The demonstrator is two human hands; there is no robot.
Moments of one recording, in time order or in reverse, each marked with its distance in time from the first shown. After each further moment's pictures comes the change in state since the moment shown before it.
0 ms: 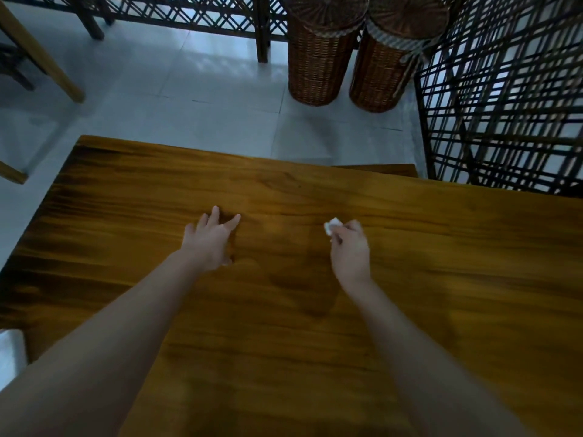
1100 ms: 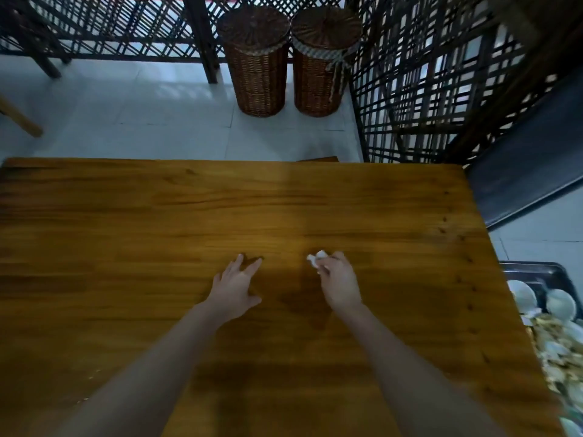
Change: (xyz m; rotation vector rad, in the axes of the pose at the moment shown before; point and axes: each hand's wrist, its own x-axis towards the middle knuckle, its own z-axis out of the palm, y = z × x) left_hand -0.110 0.240 0.089 -0.197 -0.026 0.186; right_hand -0.101 0.188 -0.131 0.038 -0.150 0.052
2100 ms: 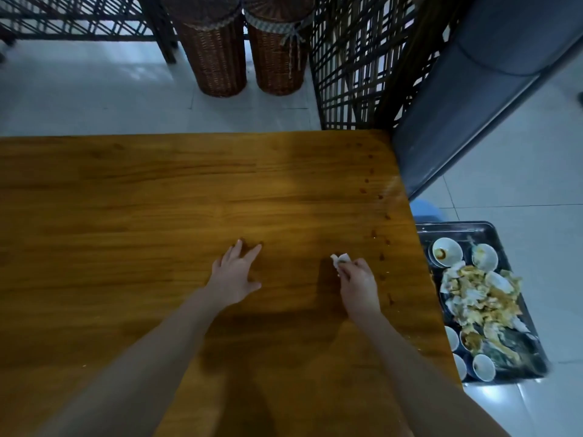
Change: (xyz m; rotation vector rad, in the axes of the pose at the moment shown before) left_hand -0.024 0.146 0.069 0.071 -0.048 0.052; right_hand -0.109 0.165 -0.096 -0.021 0.127 0.130
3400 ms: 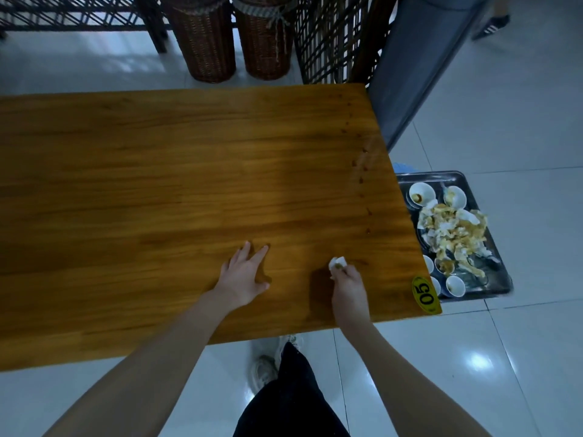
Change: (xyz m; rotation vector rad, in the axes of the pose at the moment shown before) left_hand -0.153 0.004 0.126 -0.033 0.037 0.070; right_hand -0.216 0.024 0.019 -0.093 -0.013 0.025
